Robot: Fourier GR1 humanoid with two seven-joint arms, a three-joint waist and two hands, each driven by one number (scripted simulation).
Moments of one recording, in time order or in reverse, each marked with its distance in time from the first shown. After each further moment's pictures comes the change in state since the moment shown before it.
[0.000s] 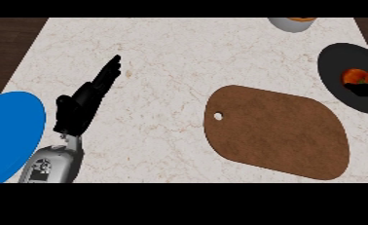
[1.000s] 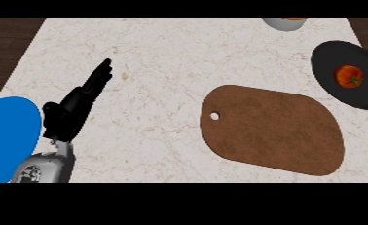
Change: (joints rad) left arm 0.046 0.022 0.029 -0.022 0.010 -0.010 -0.025; right arm 0.135 -0.062 -0.352 -0.030 -0.387 0.440 -0.424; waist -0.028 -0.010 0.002
